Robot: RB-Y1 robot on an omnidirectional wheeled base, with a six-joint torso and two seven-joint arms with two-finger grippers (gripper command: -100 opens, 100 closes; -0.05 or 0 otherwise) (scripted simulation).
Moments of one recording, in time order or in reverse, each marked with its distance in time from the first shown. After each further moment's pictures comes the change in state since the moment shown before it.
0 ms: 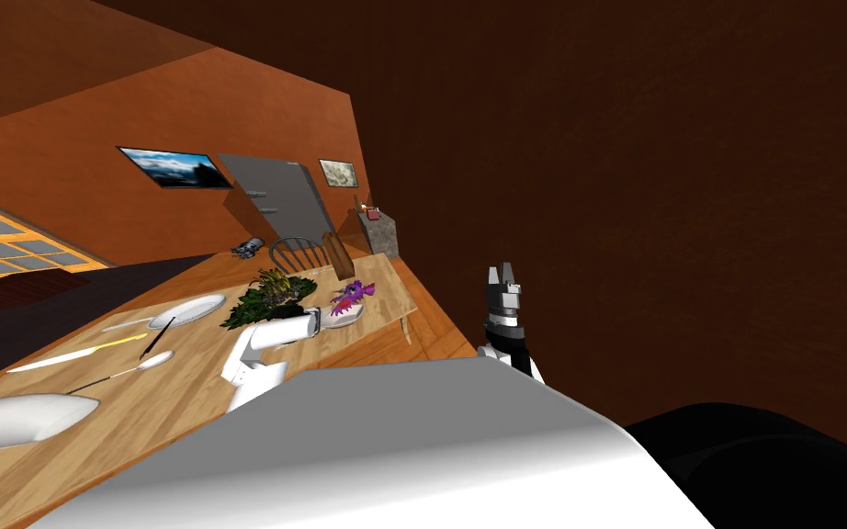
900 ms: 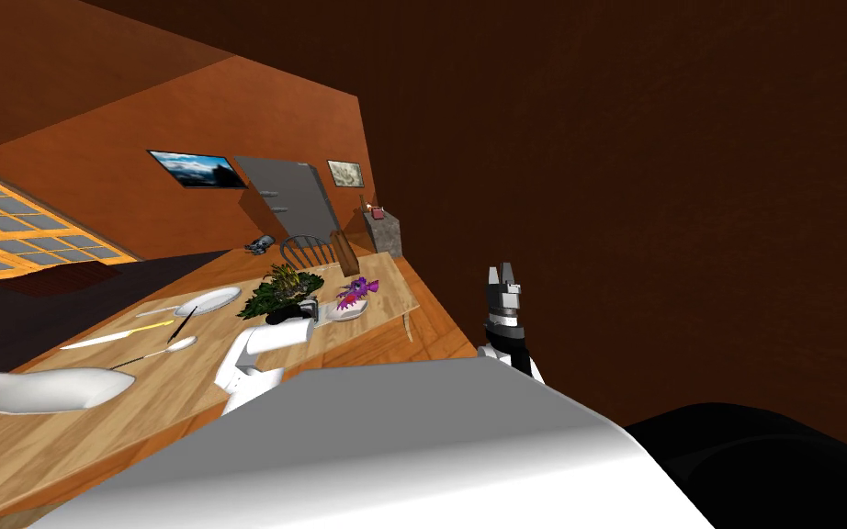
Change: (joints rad) left arm 0.041 0.006 -0.017 -0.042 -0.039 -0.232 0.035; right arm 0.000 0.000 0.000 0.000 0.000 0.000 0.000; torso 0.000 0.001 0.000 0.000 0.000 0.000
